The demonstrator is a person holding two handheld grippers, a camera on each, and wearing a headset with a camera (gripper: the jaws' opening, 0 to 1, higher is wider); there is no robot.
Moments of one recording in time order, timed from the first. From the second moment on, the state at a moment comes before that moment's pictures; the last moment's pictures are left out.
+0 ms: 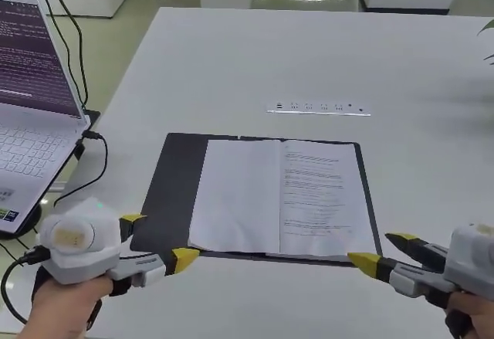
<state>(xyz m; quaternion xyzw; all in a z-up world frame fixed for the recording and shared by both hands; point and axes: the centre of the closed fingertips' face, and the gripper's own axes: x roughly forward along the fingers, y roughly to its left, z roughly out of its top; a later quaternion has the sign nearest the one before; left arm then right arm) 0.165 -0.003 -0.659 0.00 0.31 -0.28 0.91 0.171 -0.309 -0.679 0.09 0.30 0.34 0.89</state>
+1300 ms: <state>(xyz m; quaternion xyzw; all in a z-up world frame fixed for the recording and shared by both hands) 0.173 -0.103 -0.680 0.06 0.34 -0.41 0.84 0.142 -0.333 -0.682 0.09 0.33 0.30 0.89</state>
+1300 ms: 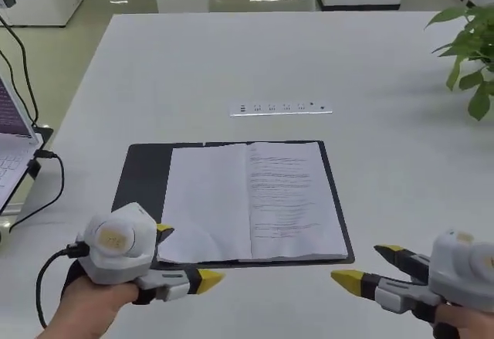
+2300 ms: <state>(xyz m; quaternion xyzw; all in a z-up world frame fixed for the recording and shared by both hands) 0.203 -0.222 -0.695 0.07 0.36 -0.49 0.79 0.135 -0.335 -0.691 0.11 0.33 0.30 0.89</state>
